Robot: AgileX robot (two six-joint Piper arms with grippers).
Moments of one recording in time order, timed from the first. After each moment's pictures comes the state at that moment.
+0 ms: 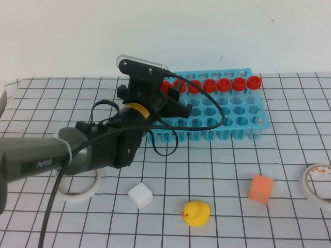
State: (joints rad) right arm 0.78 0.23 -0.15 -1.72 -0.06 1.53; left arm -0.52 1.95 -1.19 -0.16 -0.54 0.03
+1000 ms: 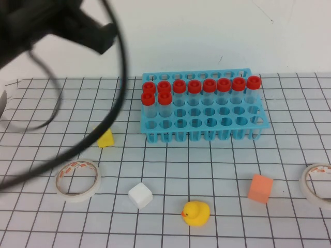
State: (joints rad) right arm 0.78 0.23 -0.15 -1.72 -0.06 1.53; left arm -0.52 1.11 -1.17 -0.15 0.04 0.46
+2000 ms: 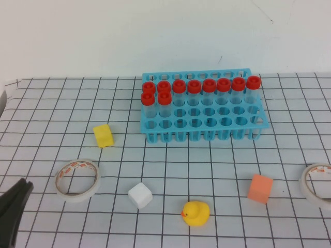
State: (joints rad) right arm 0.78 0.23 -0.15 -1.72 -0.06 1.53; left arm -0.52 0.40 -0.10 -0.24 -0.41 0.51
